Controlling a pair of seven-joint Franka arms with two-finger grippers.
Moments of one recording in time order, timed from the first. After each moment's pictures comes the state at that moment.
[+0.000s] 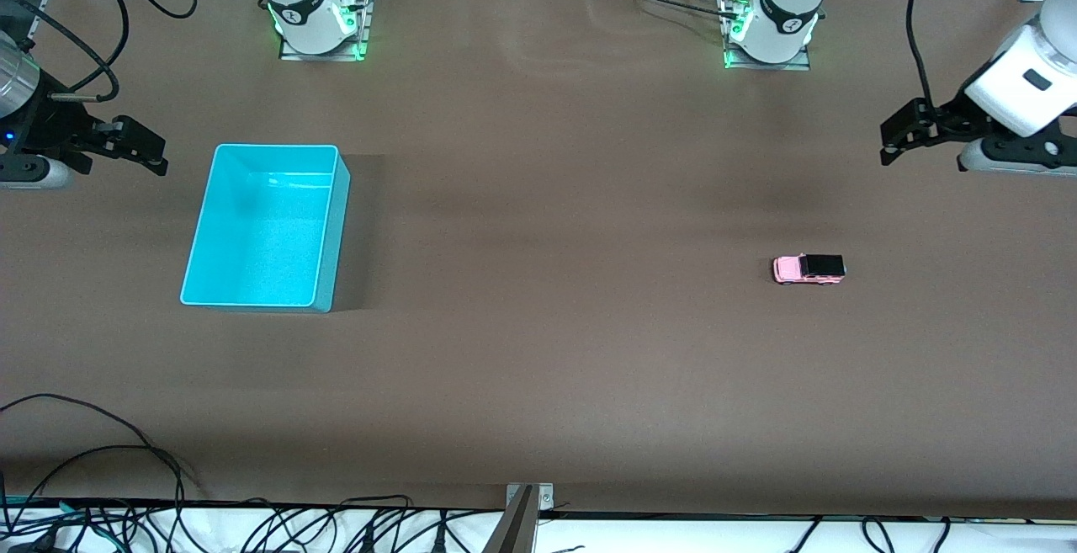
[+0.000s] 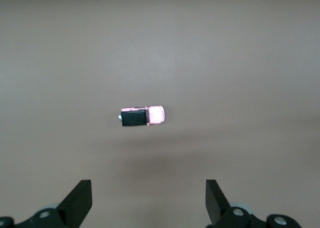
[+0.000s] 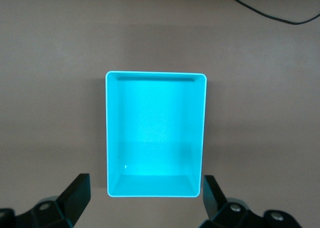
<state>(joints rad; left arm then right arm) -0.04 -0.01 -0.07 -1.62 0.01 1.60 -0.02 -0.02 0.04 0.07 -1.59 -0.05 1.63 0.05</state>
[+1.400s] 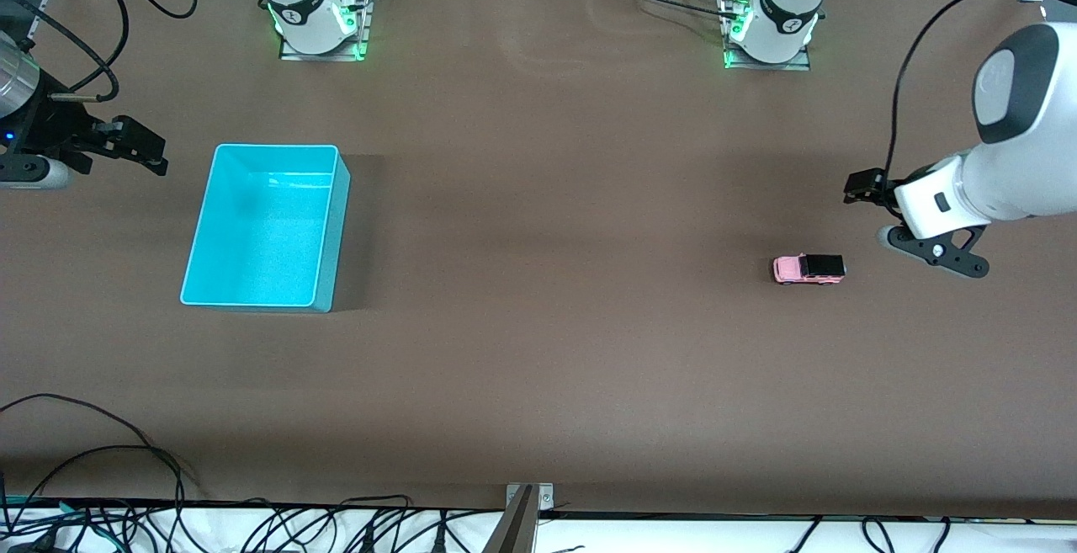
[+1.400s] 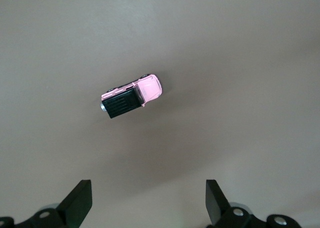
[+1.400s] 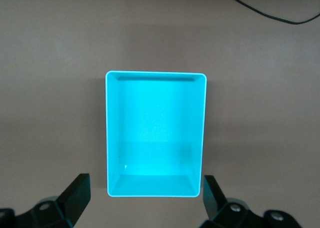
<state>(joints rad) 0.08 0.25 -0.09 -1.62 0.01 1.59 0.43 -0.02 0.04 0.07 -1.59 -0.05 1.63 0.05</state>
